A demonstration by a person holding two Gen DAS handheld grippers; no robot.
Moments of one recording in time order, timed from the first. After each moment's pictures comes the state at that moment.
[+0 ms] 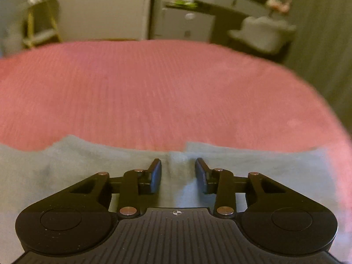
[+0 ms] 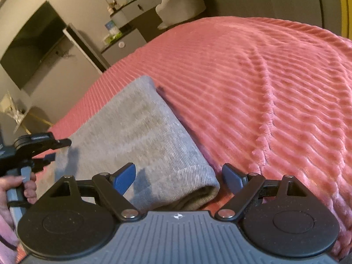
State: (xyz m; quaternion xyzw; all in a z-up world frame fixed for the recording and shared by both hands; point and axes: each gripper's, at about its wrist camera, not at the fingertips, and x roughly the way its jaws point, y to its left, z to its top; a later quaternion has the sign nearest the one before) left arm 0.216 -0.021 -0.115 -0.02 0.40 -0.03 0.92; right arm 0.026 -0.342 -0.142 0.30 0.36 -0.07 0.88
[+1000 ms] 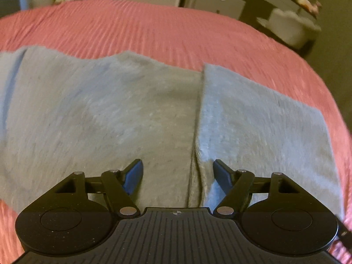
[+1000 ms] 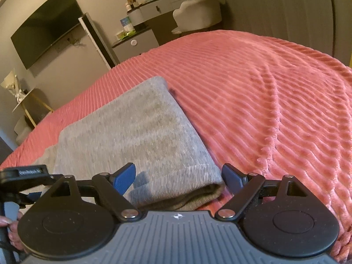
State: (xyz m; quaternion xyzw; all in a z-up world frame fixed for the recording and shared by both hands) left arm 0.093 0.007 -0.111 -0.11 0.47 0.01 0.88; right arm 0.016 -0.326 -0.130 0.23 0.35 -0.06 0.91
